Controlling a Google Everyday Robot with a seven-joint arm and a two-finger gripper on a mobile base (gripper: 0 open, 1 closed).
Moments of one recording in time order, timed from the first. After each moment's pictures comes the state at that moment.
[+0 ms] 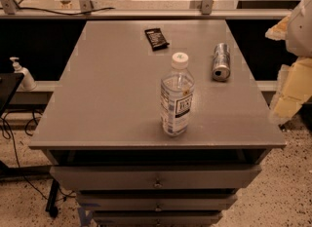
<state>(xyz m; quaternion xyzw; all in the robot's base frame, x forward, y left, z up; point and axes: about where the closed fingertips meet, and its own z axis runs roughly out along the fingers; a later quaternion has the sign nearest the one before) 0.438 -0.217 0.976 -0.60 0.78 -0.03 0.16</state>
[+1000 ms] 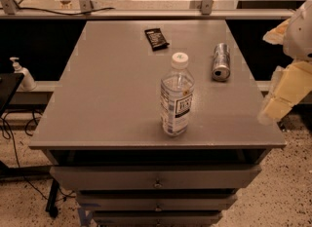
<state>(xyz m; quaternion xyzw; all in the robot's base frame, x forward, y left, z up) 0.439 -0.206 0.971 -0.58 0.79 0.00 0.19</state>
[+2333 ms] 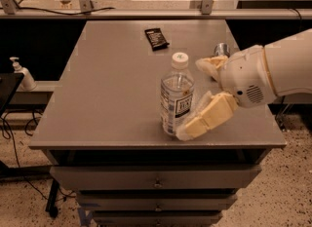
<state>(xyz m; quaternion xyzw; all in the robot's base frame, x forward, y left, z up) 0.432 -0.070 0.933 -0.53 0.72 0.25 0.37</state>
